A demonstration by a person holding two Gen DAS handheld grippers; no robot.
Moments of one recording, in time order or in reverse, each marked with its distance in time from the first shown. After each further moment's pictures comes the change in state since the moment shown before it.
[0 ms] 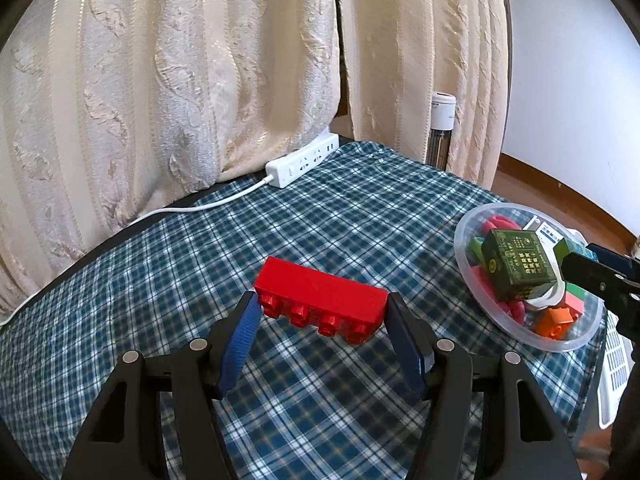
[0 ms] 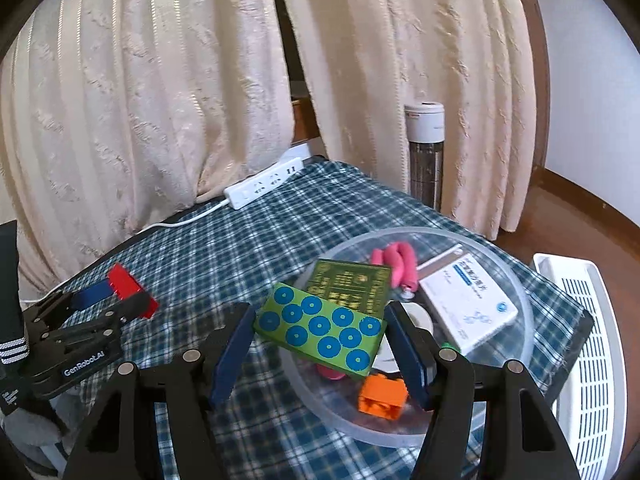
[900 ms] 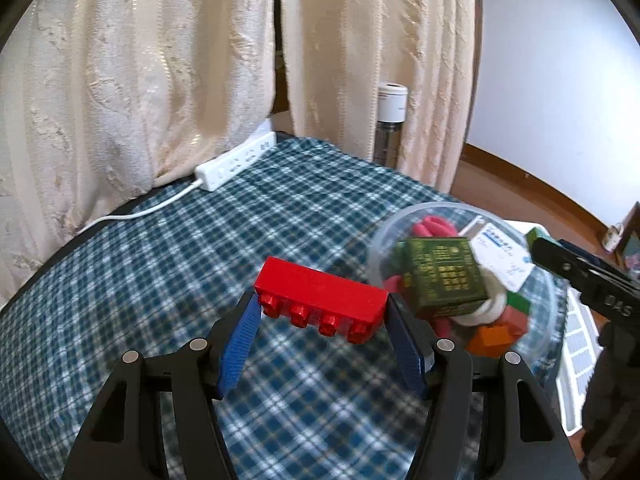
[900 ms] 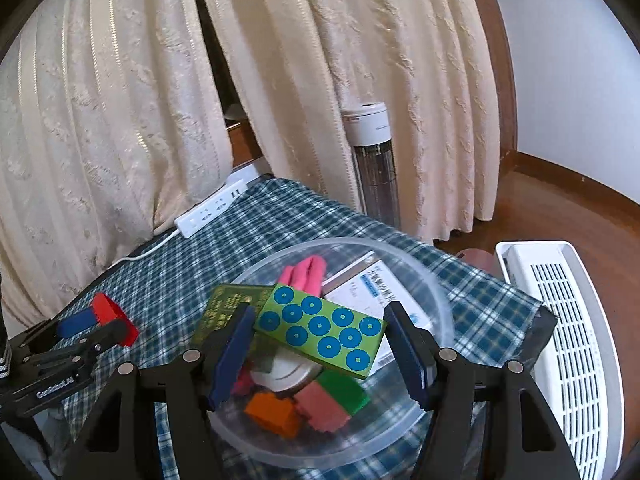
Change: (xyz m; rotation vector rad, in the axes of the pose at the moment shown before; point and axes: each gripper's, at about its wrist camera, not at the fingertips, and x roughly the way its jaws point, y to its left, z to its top) left arm 0.007 -0.066 0.019 0.026 0.041 -0.148; right arm 0.002 -0.084 0.005 0.120 -0.049 -0.045
